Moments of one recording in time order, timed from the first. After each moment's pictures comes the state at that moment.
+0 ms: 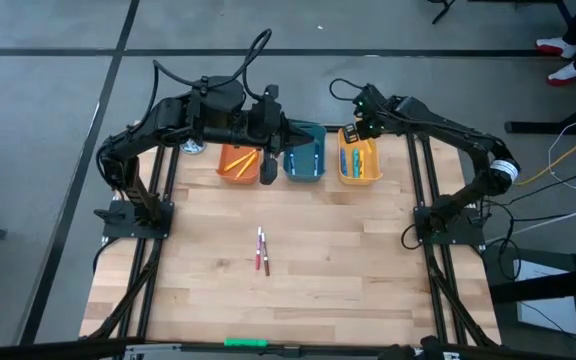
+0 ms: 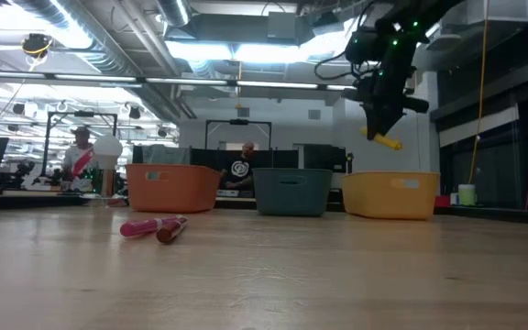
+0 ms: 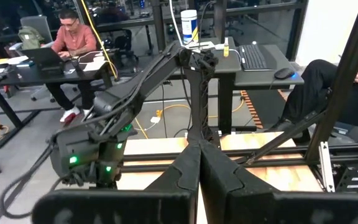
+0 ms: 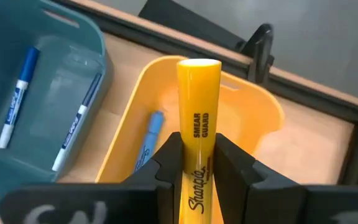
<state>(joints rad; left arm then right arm) 0.06 1.72 2.35 -0.84 -0.03 0.09 -0.72 1.47 1.27 -0.89 0.22 0.44</state>
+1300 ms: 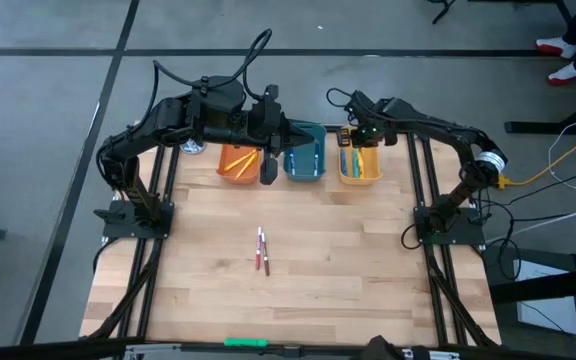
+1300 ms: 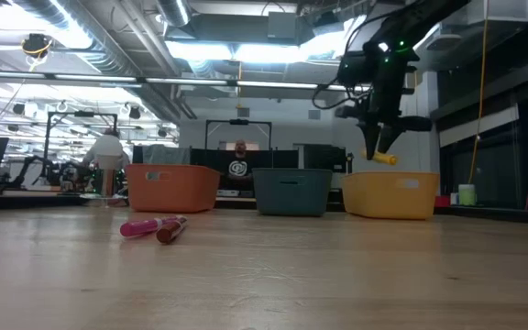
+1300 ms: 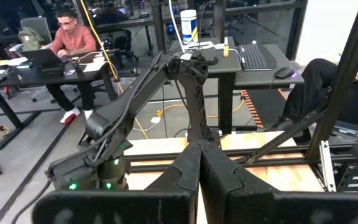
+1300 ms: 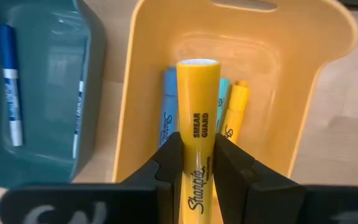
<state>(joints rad) 0.06 1.72 2.35 -0.84 -0.03 0.10 -0.73 1.59 1.27 -0.94 0.07 0.70</state>
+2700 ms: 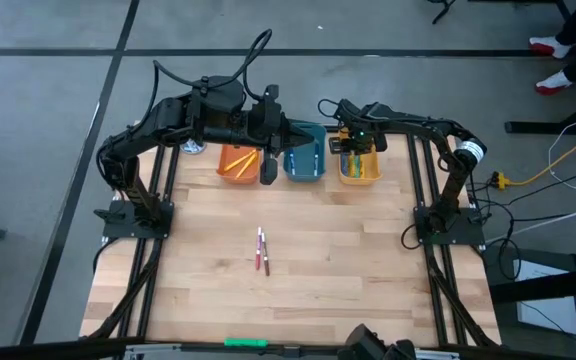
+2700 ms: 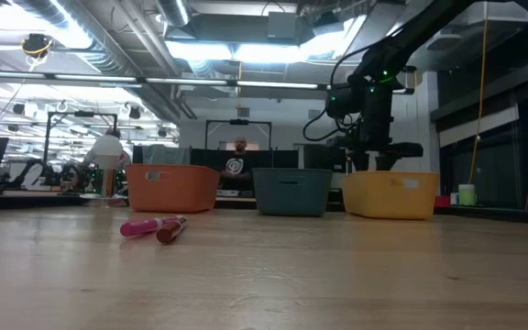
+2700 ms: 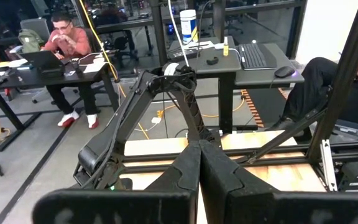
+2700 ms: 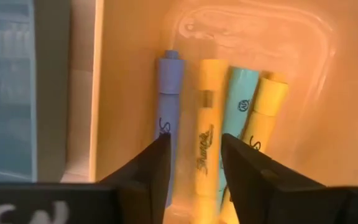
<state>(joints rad) 0.06 1.72 2.35 -0.84 -0.03 0.11 -0.73 1.77 1.27 -0.88 0.02 0.70</state>
